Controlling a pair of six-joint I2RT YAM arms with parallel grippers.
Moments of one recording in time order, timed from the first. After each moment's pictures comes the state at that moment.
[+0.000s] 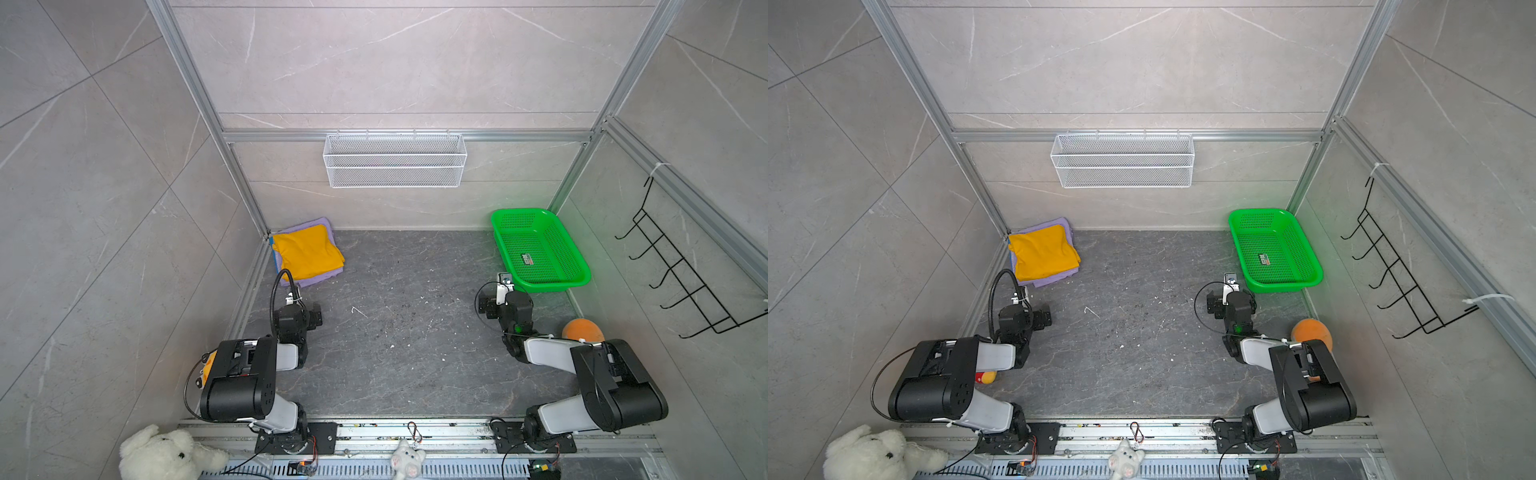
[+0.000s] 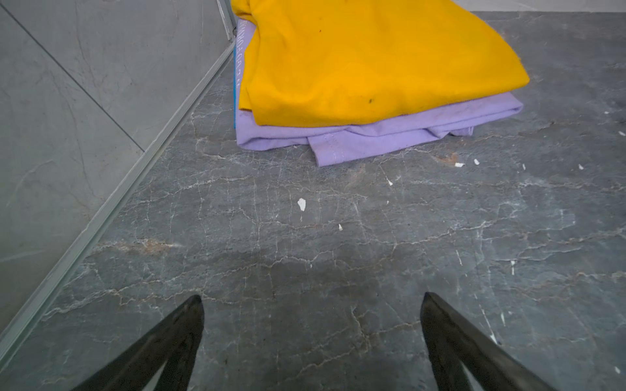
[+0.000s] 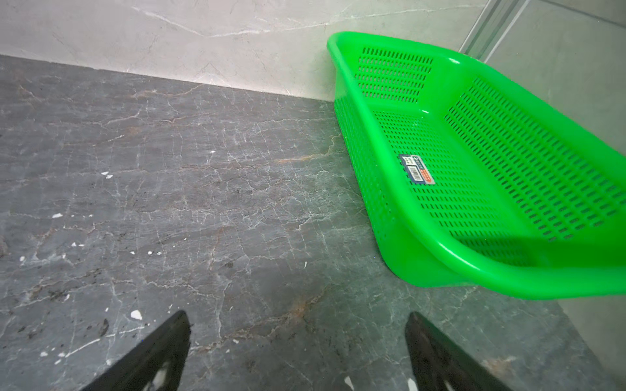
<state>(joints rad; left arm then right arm) 0.03 1.51 0.32 0.71 -0.16 -0.01 0.15 1.47 0.42 0.65 0.23 -0.05</state>
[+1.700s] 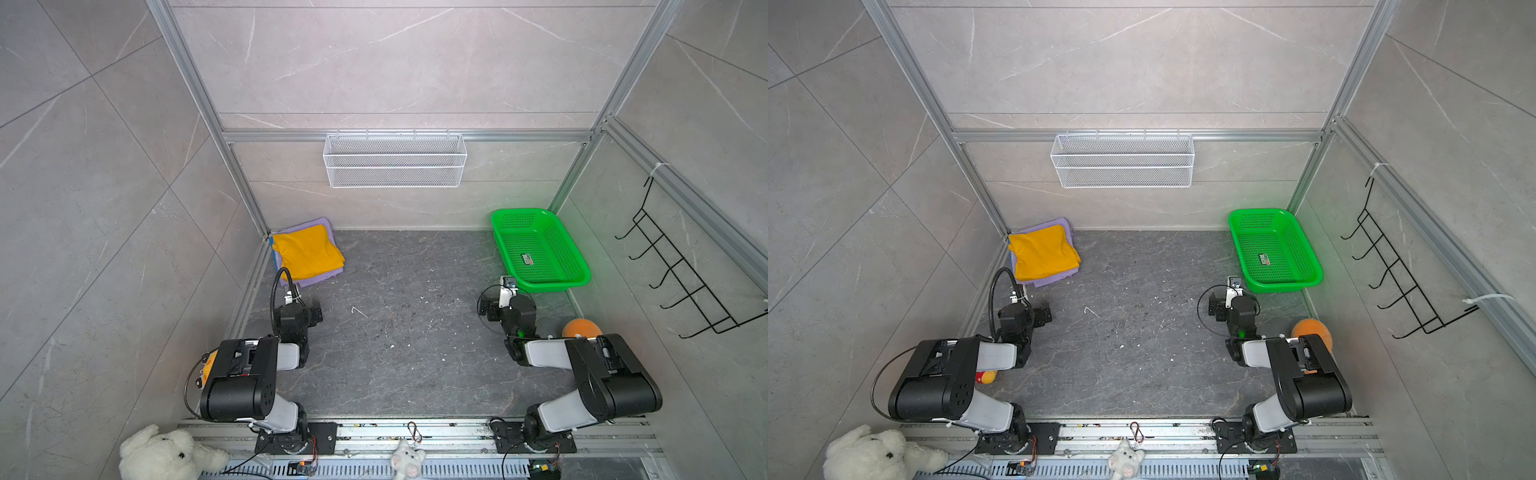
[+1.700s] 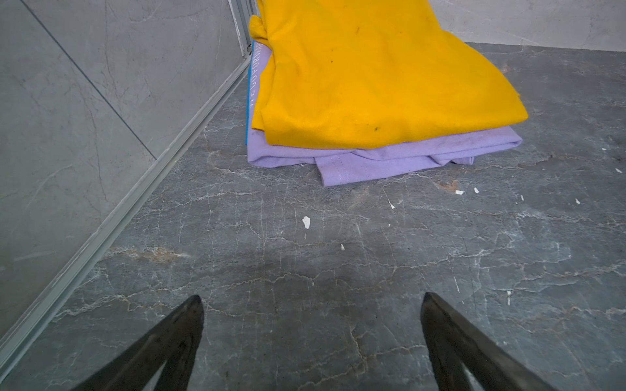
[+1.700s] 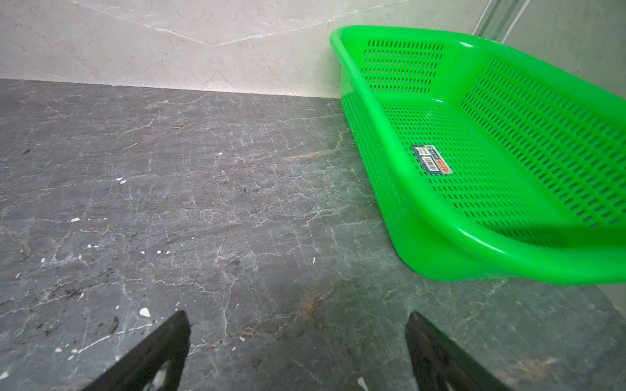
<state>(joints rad) 0.01 1.51 0.33 0.74 -0.22 -0.05 0.12 1.51 0.36 0.79 0.16 -0.02</state>
